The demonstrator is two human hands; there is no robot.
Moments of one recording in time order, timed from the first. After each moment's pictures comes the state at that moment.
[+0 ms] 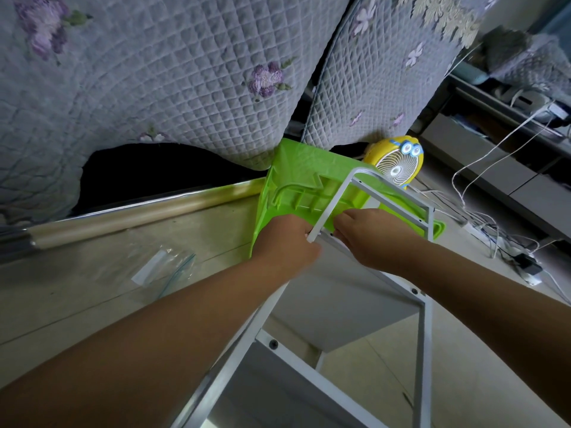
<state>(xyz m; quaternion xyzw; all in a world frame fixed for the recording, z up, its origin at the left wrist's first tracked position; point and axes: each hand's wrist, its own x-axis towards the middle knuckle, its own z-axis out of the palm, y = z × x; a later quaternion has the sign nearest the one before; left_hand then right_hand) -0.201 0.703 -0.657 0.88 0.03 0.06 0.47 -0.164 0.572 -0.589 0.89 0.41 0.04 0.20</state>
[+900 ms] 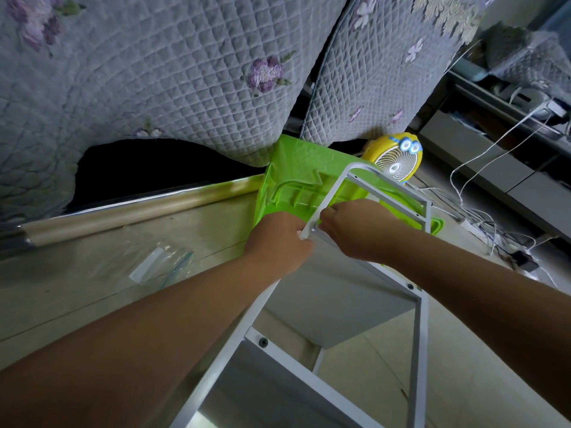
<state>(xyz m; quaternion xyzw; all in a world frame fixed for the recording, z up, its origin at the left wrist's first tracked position) -0.204 0.711 -0.662 0.87 0.01 0.07 0.49 -0.157 0.594 -0.591 0.89 0.38 0.01 0.24</state>
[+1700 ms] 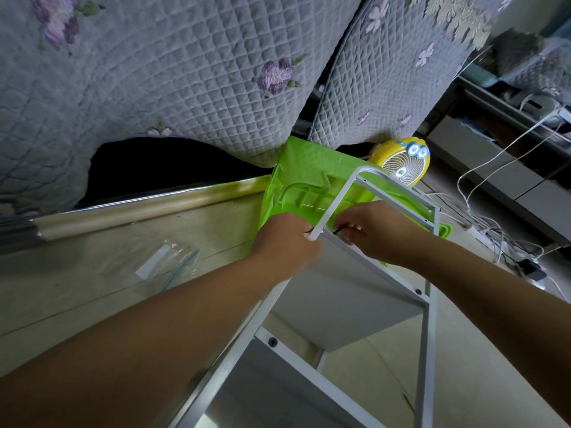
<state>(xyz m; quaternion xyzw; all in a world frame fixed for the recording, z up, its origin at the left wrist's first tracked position) -0.201 0.710 -0.668 0.84 0.05 0.05 0.54 -0.160 0.581 -0.582 0.92 0.38 -0.04 0.05</state>
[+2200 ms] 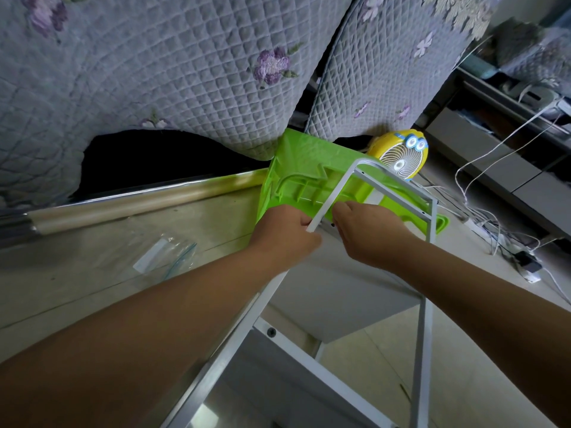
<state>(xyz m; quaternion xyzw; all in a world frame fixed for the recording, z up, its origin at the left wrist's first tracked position) -0.203 0.708 -0.663 0.85 0.03 0.06 0.52 -0.165 0.579 -0.604 0.92 0.34 0.04 0.19</state>
